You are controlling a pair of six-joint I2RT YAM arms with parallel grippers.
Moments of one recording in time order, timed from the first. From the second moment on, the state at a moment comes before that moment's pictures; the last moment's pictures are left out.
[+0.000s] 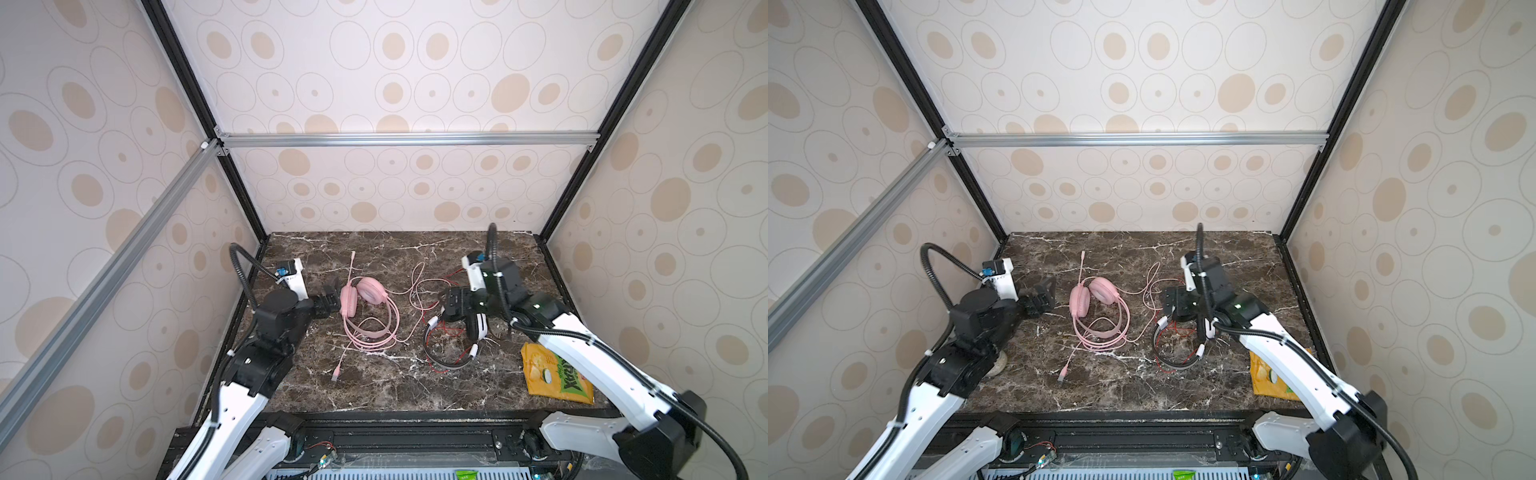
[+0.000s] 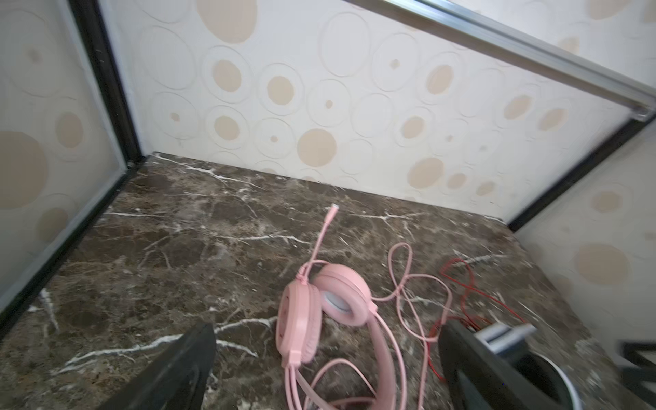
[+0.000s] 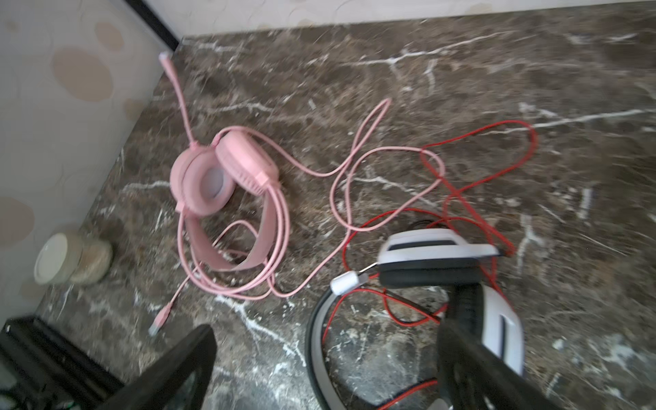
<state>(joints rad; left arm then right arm) -0.37 0.70 0.86 -0.42 -0.18 -0.38 0.58 1.28 1.18 -0.64 -0.06 0.34</state>
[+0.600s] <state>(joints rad) -0.37 0.39 0.68 -0.51 0.10 -0.38 0.67 2.23 2.06 -0.75 -0.38 0.06</state>
